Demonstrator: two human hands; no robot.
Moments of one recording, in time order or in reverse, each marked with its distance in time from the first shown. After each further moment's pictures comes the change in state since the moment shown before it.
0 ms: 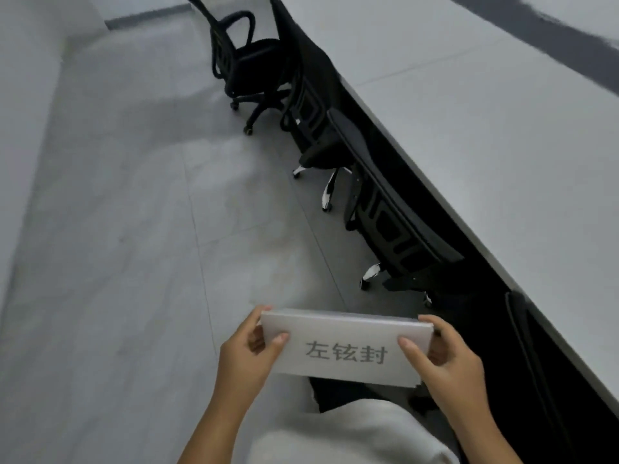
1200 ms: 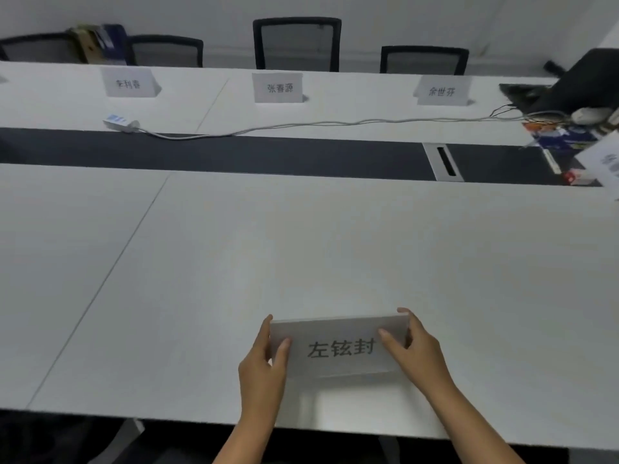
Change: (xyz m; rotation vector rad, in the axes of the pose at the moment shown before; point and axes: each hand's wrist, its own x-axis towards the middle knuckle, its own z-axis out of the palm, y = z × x) left_hand 0.290 0.242 0.360 0.279 -0.899 0.435; right_hand 0.279 -0.037 -0.154 -0.062 0.839 0.442
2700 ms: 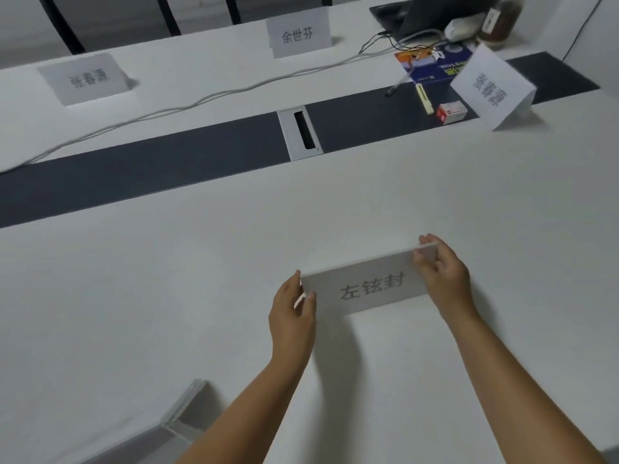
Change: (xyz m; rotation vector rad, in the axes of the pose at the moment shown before) left_hand 0.039 0.101 0.360 0.009 -0.273 0.049; right_hand 0.183 0.204 -0.247 0.336 0.458 0.029
